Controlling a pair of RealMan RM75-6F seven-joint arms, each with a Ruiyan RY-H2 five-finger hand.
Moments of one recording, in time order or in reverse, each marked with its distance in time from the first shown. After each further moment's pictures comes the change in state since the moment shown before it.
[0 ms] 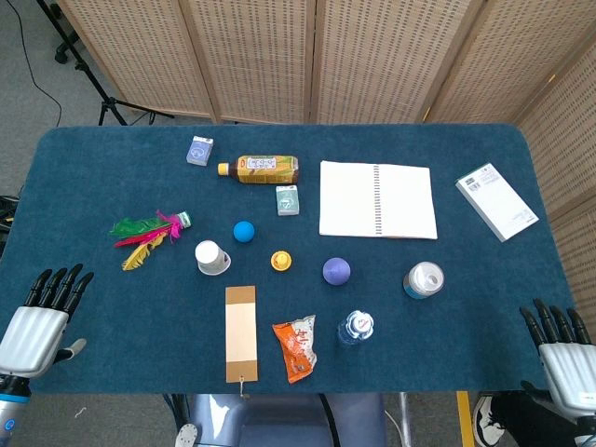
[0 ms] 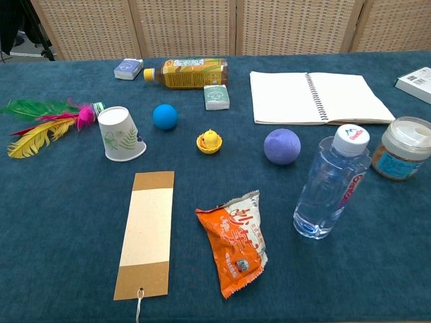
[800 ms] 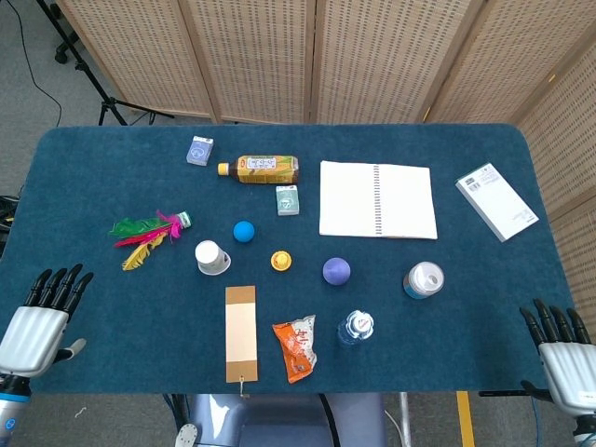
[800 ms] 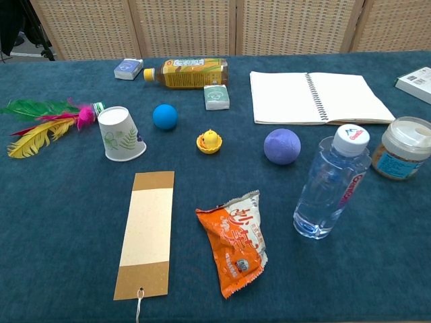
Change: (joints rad) left arm -0.001 -0.003 -0.001 0.003 -0.010 -0.003 0.003; right arm 0.006 -0.003 0.004 0.003 0.011 -0.013 -0.002
